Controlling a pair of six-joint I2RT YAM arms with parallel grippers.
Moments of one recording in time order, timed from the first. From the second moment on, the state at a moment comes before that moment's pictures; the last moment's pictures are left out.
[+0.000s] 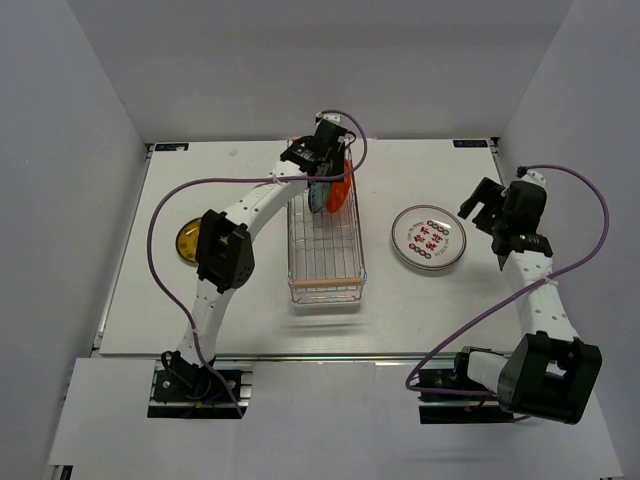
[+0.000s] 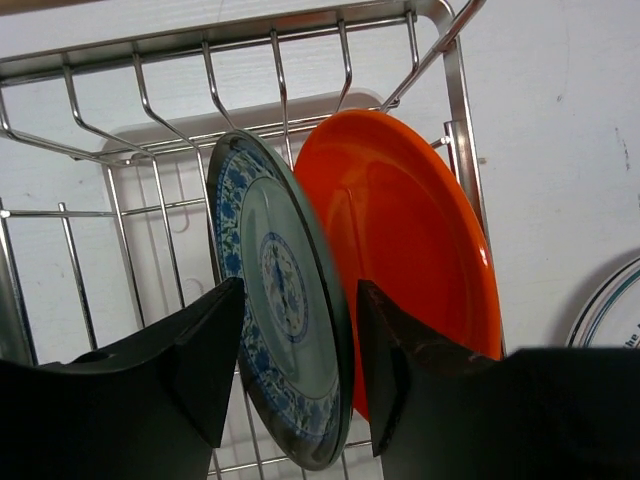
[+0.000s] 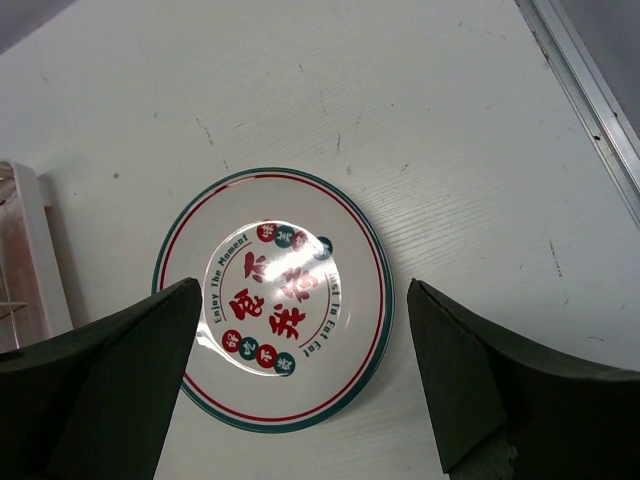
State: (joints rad) left arm -0.62 2.27 2.19 -0.68 -0.32 -0.36; right arm -0.15 1.16 0.87 -0.24 -0.03 0.33
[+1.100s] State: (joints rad) left arm -0.62 2.08 2.15 -0.70 -0.27 -0.43; right arm -0.15 1.18 0.87 -0.24 0.00 0.36
